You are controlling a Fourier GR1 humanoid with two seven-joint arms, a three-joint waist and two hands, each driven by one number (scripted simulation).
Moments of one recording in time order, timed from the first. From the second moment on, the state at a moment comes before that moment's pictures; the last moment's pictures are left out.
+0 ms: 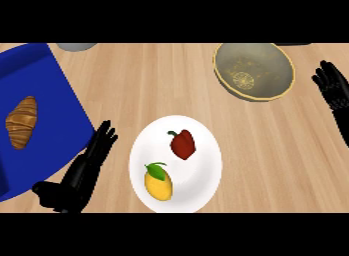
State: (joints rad) left arm 0.07 0.25 -0.35 -1.64 0.24 0.18 -0.04; right arm -0.21 -0.55 0.05 -1.50 -0.24 0.04 -0.19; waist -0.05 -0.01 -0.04
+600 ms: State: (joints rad) left arm 0.05 0.38 -0.22 -1.66 0.20 0.25 0.05; right arm -0.35 -0.62 0.25 -1.64 0.10 -0.03 -0.01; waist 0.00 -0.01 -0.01
